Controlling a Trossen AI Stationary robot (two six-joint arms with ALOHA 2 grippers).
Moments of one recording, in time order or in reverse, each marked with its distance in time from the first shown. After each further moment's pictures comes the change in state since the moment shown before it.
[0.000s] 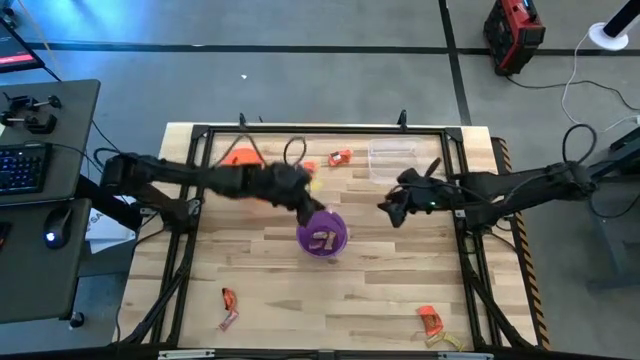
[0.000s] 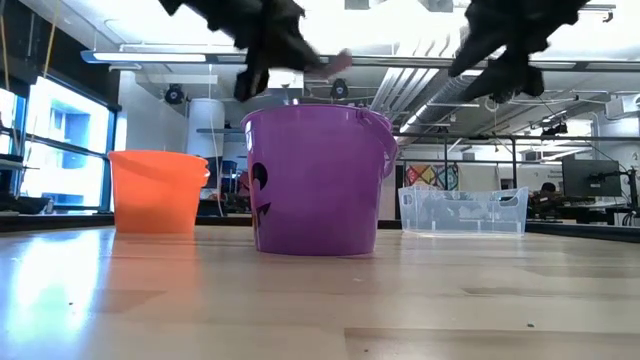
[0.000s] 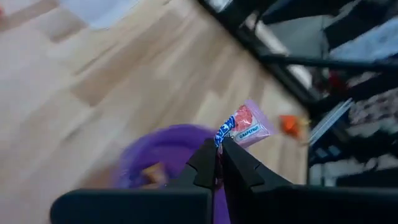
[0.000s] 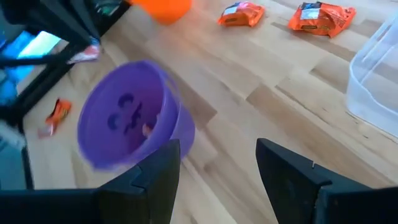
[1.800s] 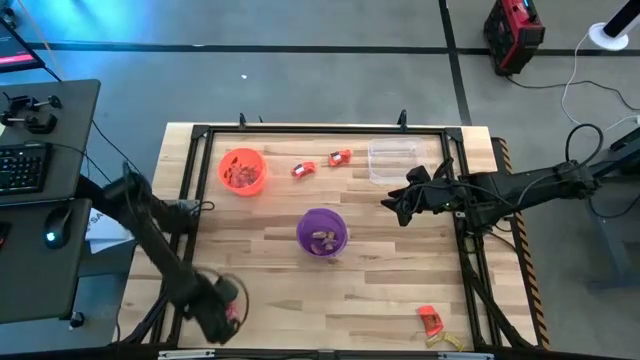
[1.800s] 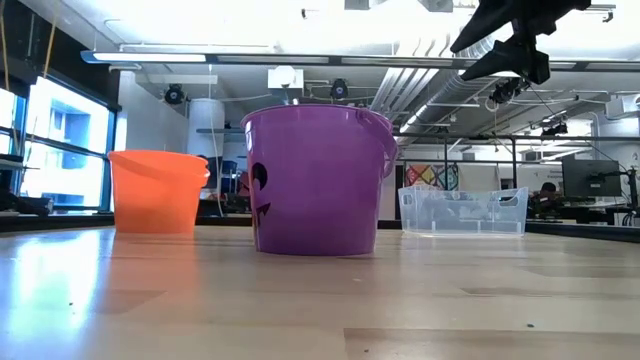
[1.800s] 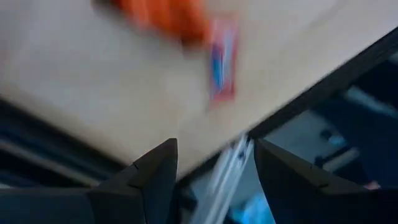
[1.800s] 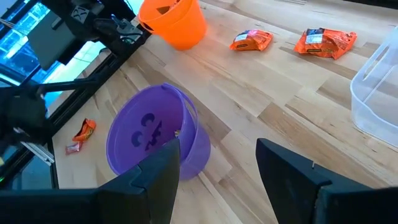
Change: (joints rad) left arm -0.976 0.172 0.066 -0.687 0.188 -1.080; right arm 0.055 -0.080 0.000 0.020 0.079 0.033
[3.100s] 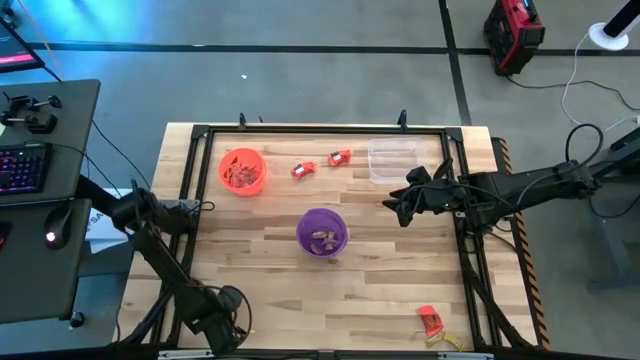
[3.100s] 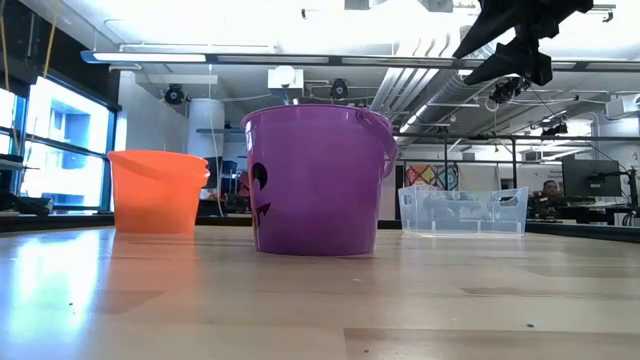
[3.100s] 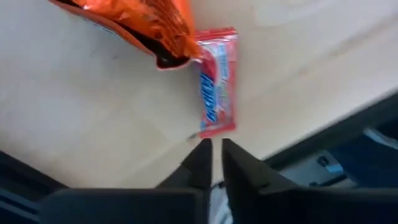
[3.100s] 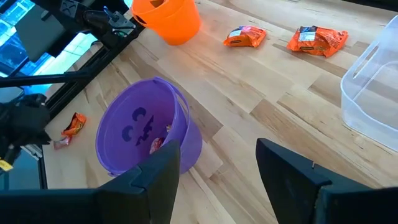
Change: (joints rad) left arm -0.039 0.156 0.000 0.124 -0.042 -0.129; right arm 0.000 0.000 0.000 -0.032 0.005 -0.016
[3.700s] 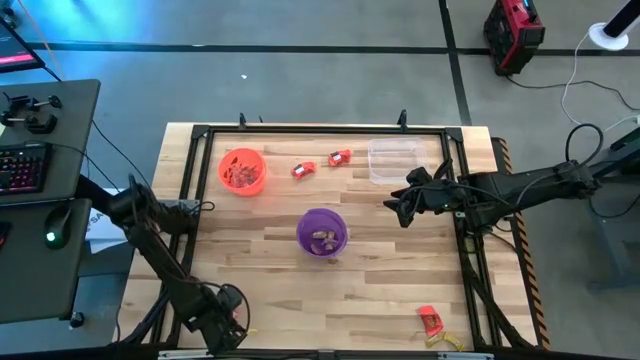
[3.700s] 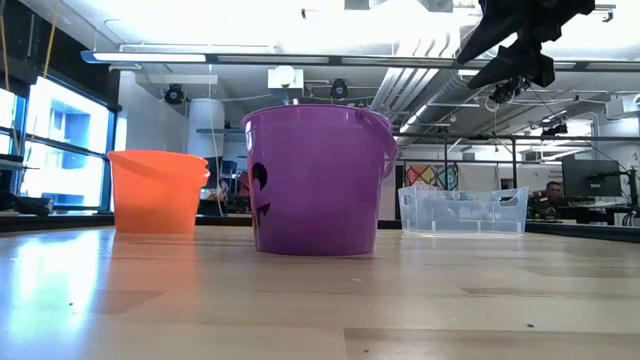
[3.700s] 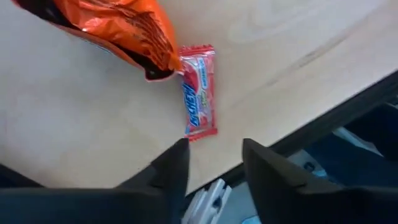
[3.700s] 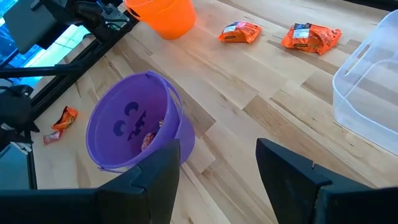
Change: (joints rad) left arm -0.003 -0.040 0.000 0.001 -0.069 -0.005; right arm 0.000 0.000 0.000 -0.029 0.001 -0.013
